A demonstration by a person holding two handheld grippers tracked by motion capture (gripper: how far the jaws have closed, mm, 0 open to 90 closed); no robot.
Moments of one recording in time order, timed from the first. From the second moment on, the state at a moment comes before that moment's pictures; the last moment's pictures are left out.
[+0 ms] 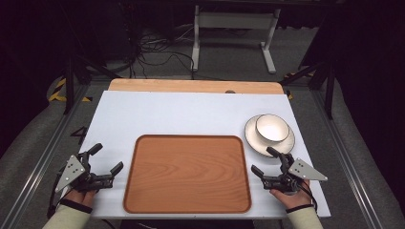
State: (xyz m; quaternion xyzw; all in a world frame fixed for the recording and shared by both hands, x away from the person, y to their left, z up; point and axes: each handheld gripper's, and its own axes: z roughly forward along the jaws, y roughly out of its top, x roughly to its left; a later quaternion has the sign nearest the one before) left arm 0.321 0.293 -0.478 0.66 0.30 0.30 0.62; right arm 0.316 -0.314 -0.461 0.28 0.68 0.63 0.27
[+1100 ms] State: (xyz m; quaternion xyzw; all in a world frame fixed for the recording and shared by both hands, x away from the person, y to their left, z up) left arm 0.321 0.293 -0.478 0.66 0.30 0.30 0.62; right arm 0.318 -0.305 -0.410 0.29 0.67 0.64 0.24
